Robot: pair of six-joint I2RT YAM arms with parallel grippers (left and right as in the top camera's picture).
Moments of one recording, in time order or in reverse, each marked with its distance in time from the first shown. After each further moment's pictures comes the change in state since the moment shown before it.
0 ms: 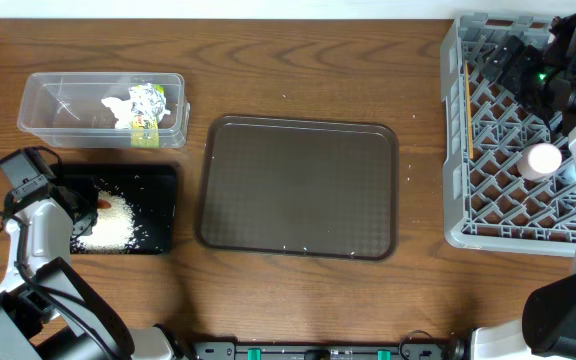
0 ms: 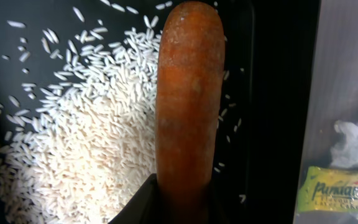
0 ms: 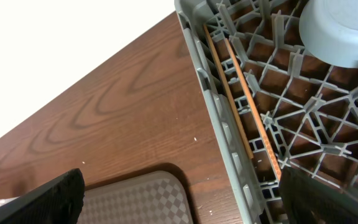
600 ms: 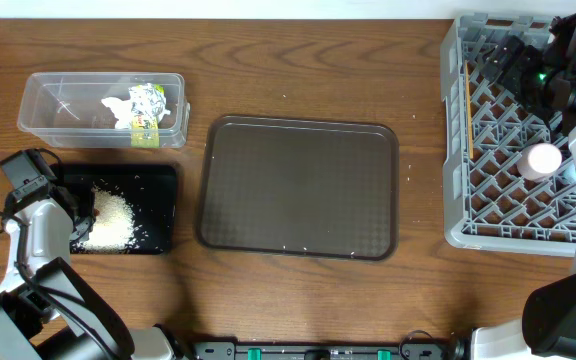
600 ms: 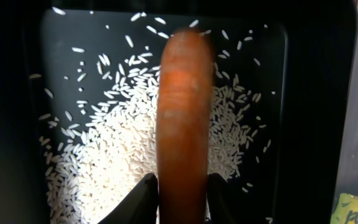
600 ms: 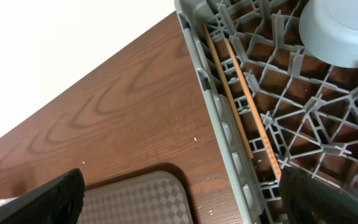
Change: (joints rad) left arm 0.000 0.000 0.000 -0.033 -0.105 -0.007; right arm 0.000 0.000 0.000 0.000 0.000 0.000
